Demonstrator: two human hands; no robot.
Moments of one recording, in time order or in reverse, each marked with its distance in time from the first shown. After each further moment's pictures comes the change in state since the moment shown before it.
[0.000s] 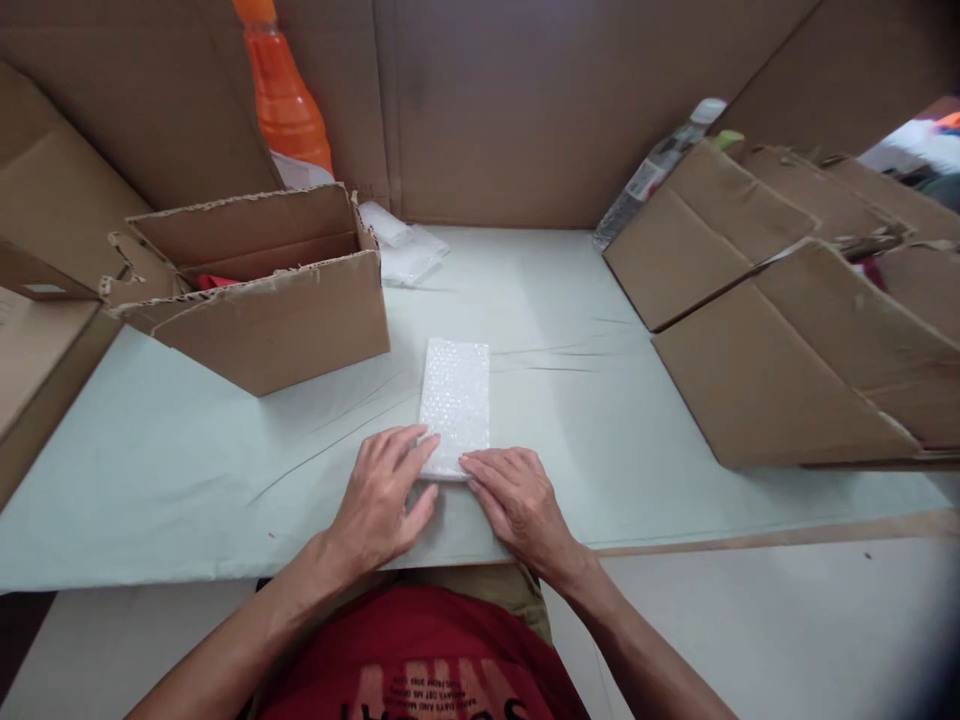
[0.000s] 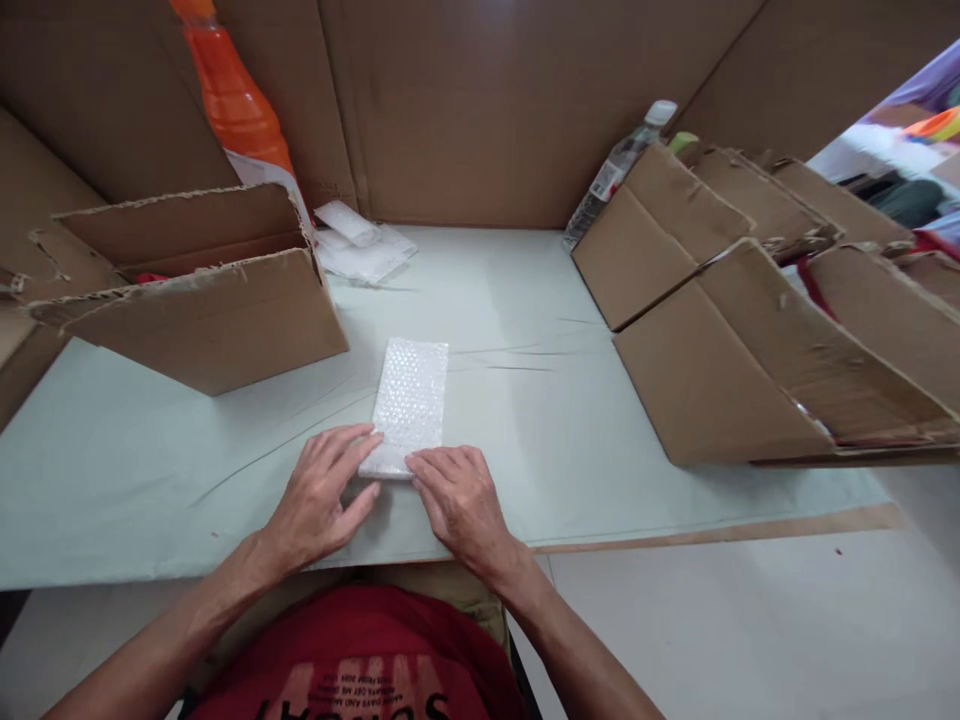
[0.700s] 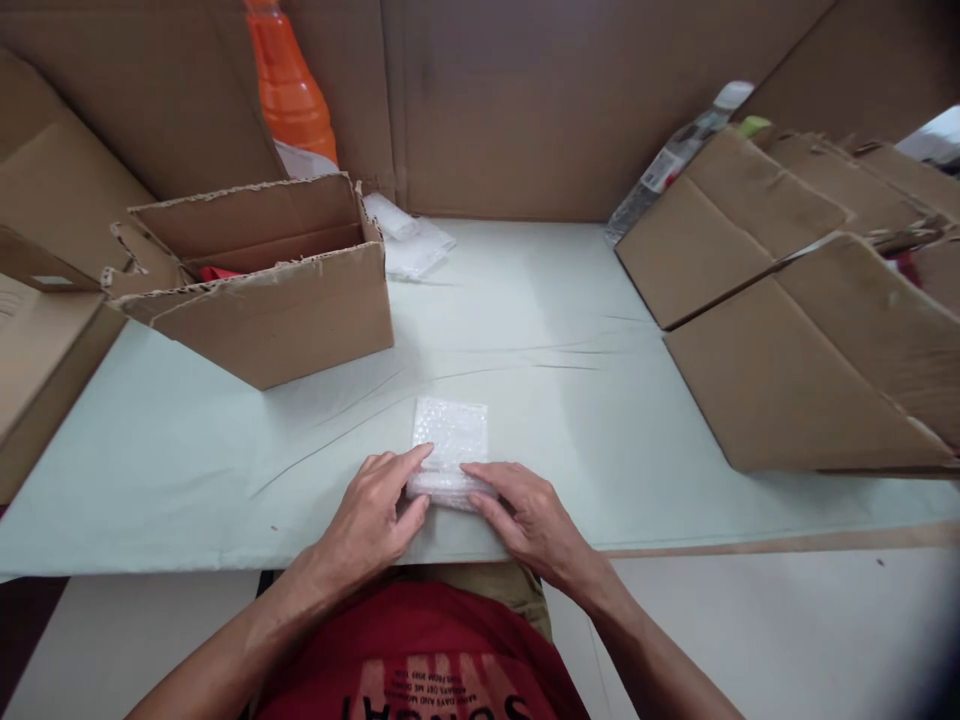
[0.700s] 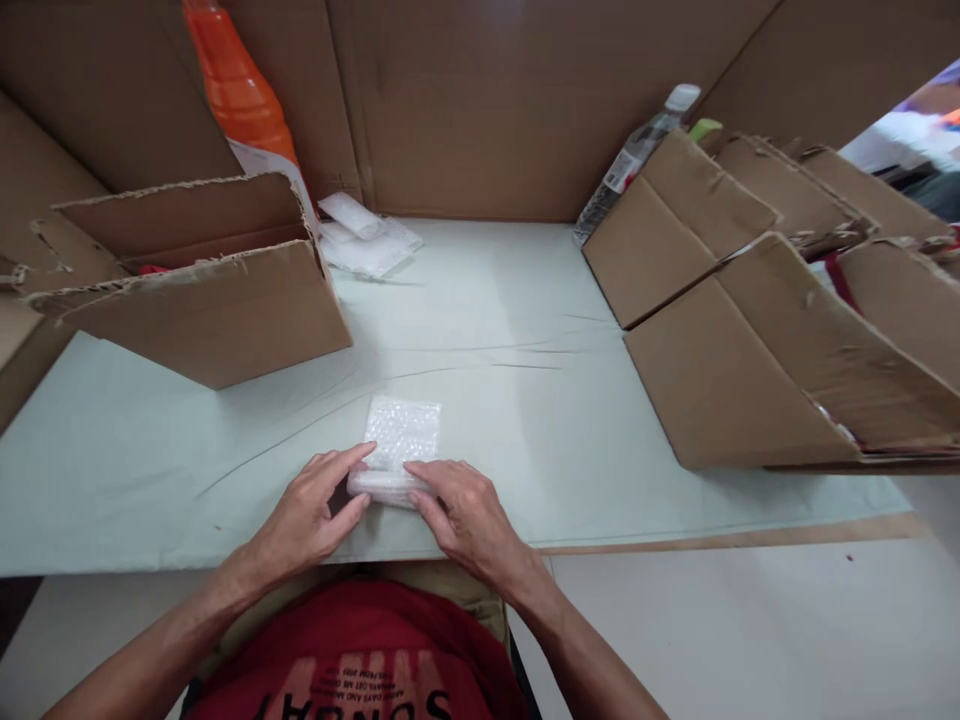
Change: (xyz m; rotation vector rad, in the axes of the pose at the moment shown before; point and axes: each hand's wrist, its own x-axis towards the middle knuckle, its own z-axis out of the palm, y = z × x) left_hand -0.016 0.000 -0.004 -0.165 -0.105 -0.137; right_hand -0.003 -0.004 -0.011 0.195 -0.086 0.097
